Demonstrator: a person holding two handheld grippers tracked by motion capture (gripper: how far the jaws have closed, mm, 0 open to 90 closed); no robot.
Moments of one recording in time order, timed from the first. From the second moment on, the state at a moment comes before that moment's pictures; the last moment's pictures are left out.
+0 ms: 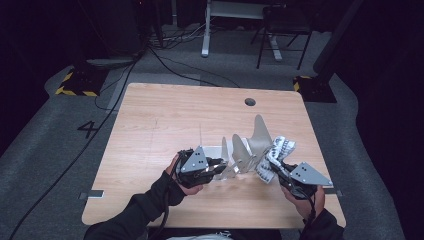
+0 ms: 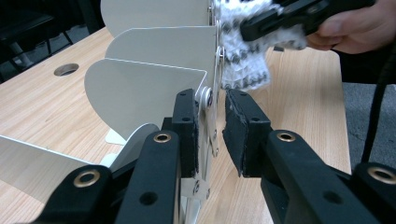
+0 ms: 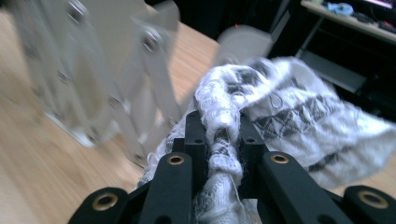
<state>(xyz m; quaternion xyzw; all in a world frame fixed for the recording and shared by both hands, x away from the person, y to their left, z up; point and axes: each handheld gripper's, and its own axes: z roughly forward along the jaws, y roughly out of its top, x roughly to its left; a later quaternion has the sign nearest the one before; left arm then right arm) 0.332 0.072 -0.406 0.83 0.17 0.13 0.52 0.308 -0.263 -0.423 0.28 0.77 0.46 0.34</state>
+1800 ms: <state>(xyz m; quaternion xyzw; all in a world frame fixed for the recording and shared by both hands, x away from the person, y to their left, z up) 0.335 0.068 -0.408 0.82 0.17 0.13 0.53 0.308 -0.231 -0.425 0.24 0.77 0.49 0.33</state>
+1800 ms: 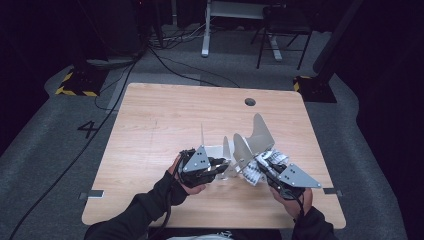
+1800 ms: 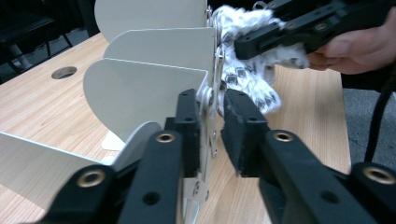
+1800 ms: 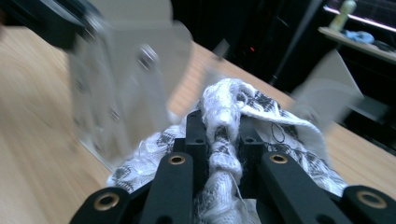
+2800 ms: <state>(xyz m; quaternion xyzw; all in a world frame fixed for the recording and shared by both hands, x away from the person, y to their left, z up) 0.338 0.070 -0.408 0.82 0.17 0.13 0.53 0.326 -0.210 -0.478 0.21 0.85 0.37 0.29</state>
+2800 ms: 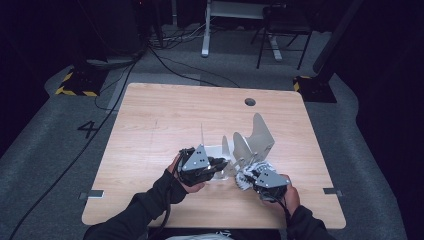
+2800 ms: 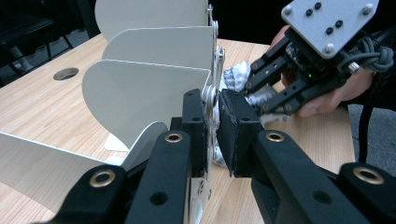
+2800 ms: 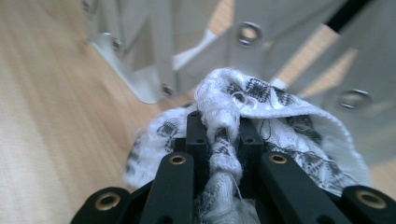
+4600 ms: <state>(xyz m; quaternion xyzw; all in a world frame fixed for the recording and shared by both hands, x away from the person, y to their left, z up) 0.330 0.063 -0.408 0.82 0.18 0.13 0.53 0.290 -0.168 -0.428 0.12 0.82 0.48 0.29</state>
